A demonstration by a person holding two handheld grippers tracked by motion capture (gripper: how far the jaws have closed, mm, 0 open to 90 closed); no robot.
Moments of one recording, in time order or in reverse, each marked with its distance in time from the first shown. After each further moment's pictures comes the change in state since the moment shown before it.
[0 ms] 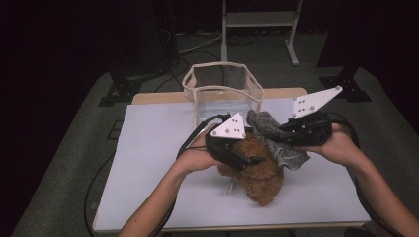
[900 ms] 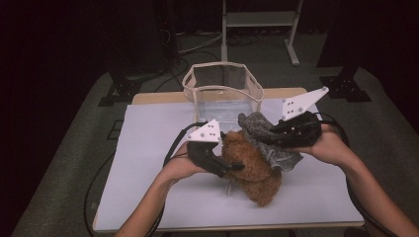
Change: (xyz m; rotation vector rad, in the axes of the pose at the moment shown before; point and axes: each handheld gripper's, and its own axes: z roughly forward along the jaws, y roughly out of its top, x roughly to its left) left arm 0.000 -0.044 -0.022 -0.056 -0.010 -0.148; right arm 0.005 0.011 0.016 0.017 0.036 -0.025
